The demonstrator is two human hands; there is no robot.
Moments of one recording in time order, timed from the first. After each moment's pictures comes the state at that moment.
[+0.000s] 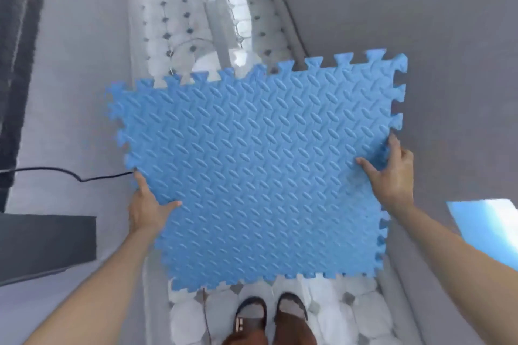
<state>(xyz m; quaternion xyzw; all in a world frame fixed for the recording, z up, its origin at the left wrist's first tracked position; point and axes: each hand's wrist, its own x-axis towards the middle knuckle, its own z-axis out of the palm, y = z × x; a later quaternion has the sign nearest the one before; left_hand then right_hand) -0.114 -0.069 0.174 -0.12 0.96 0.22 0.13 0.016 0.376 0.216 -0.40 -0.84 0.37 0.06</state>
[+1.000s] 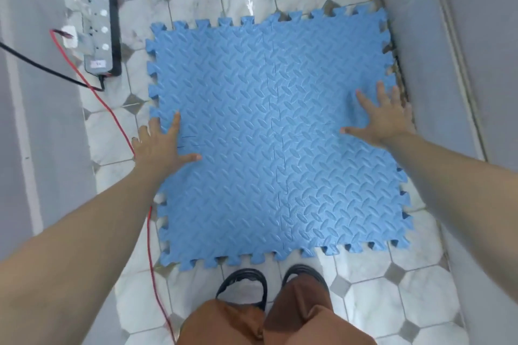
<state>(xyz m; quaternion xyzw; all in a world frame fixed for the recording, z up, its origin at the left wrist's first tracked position) -0.092 -0.059 -0.207 0.08 0.96 -0.07 0.25 0.009 0.379 -0.219 -0.21 -0.93 0.06 -0.29</state>
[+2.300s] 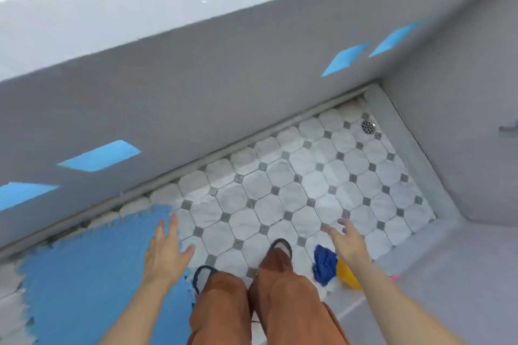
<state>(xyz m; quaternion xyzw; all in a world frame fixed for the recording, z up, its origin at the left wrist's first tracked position) 0.312 0.202 0.255 0.70 0.59 -0.20 0.34 0.633 0.008 0.284 -0.89 0.02 0.43 0.15</state>
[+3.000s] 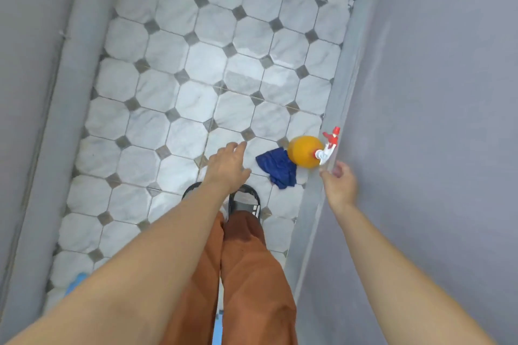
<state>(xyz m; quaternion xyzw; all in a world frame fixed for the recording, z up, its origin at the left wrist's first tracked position) 0.703 -0.060 0.018 0.89 0.03 -0.41 0.20 0.684 -0.299 0.045 -0.79 0.43 0.23 0.37</state>
